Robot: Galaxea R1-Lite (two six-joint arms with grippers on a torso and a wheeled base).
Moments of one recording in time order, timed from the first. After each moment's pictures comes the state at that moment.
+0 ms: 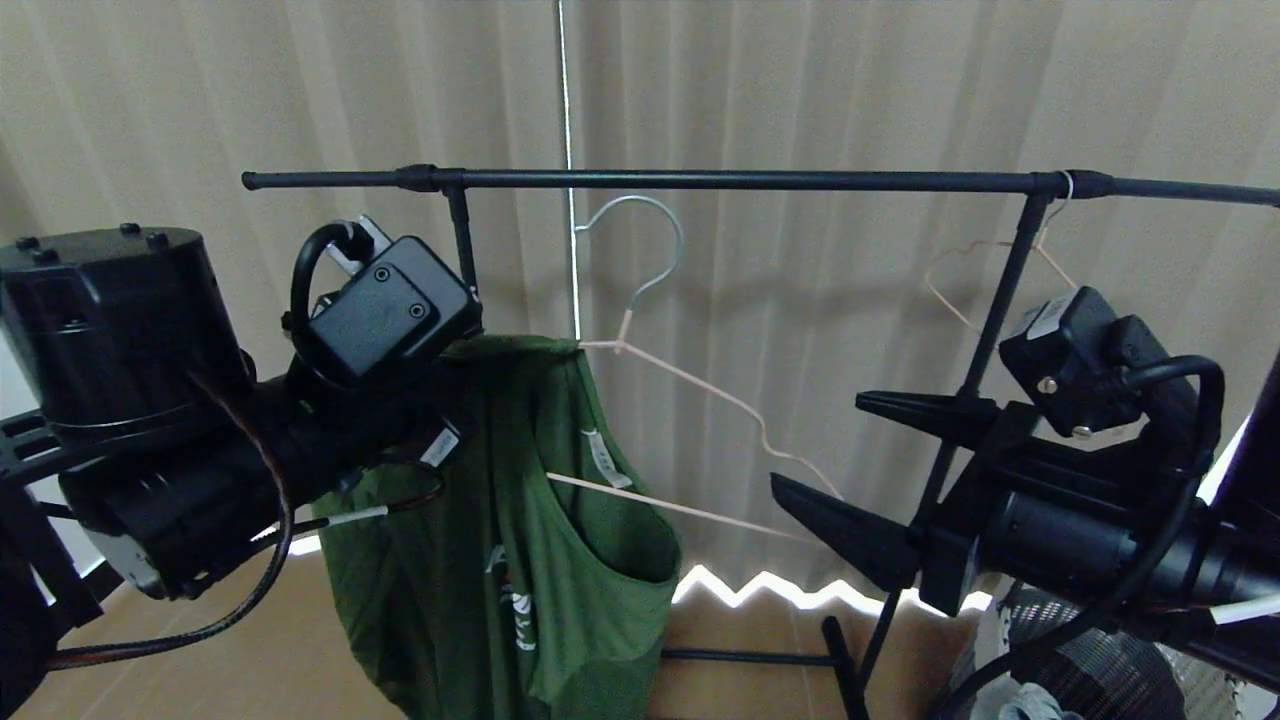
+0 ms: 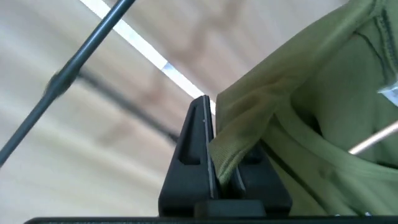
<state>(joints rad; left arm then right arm) -0.56 1.48 -0.74 -0.64 0.20 0.70 0.75 1.40 -0.61 -0.61 -0.05 -0.06</state>
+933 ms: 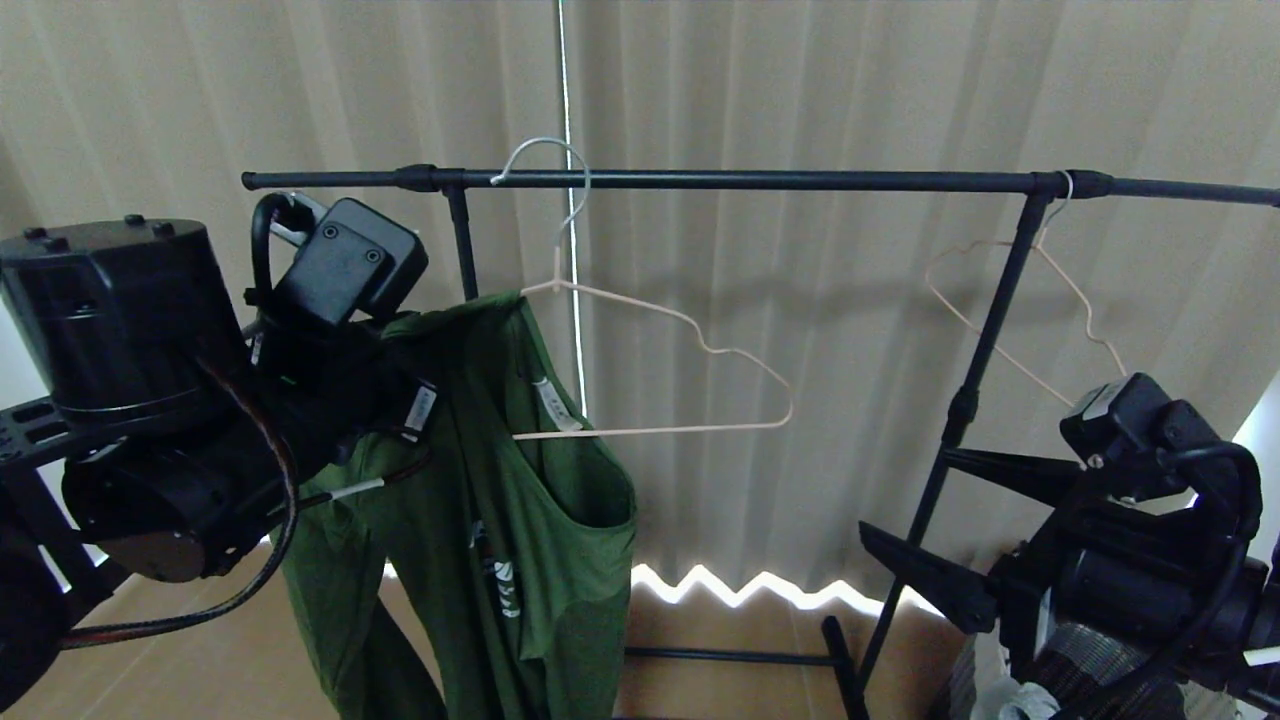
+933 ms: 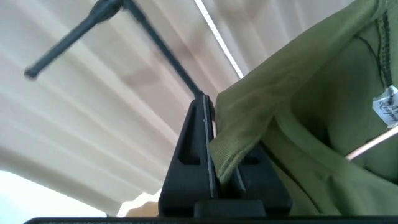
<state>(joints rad) -0.54 1.50 -0.76 -0.64 0.43 0.49 0.59 1.32 -0.42 -0.60 -0.04 -0.08</state>
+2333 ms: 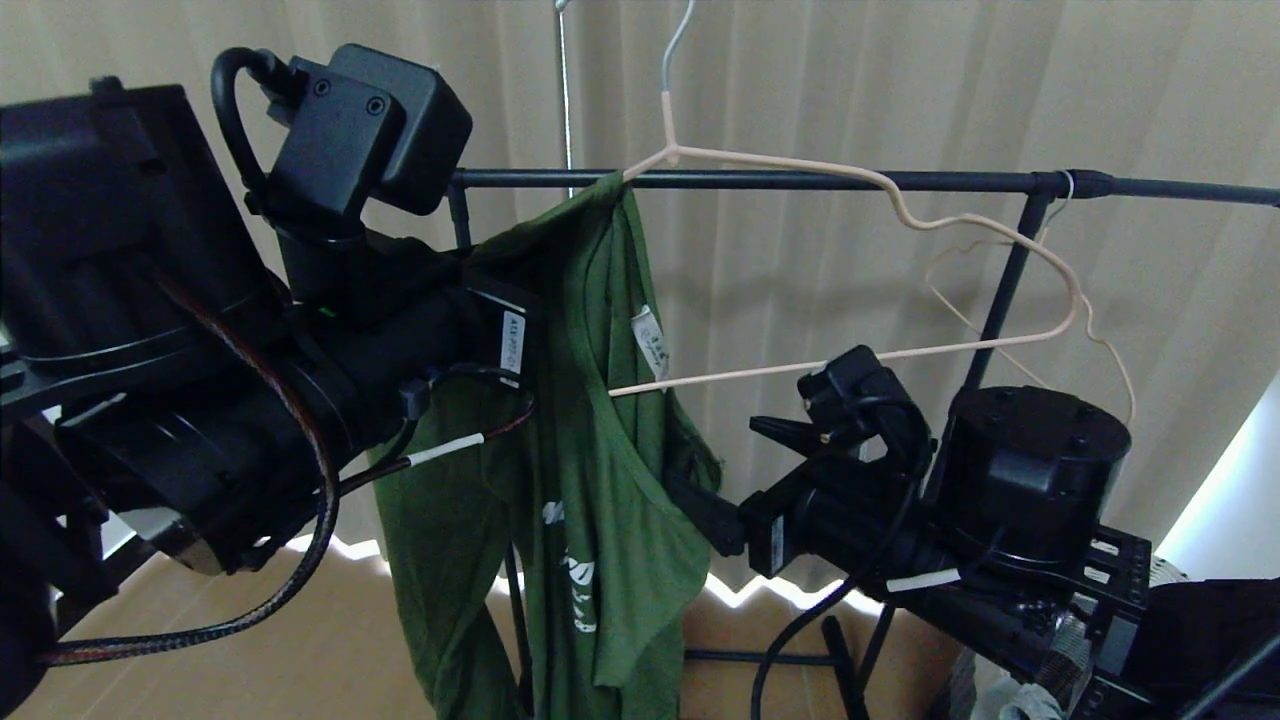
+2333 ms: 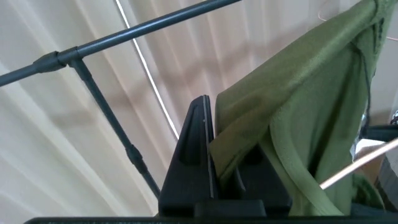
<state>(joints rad) -0.76 1.51 -0.92 -0.65 0.42 0.31 0.77 1.77 -0.64 -0.97 -0.11 0.06</state>
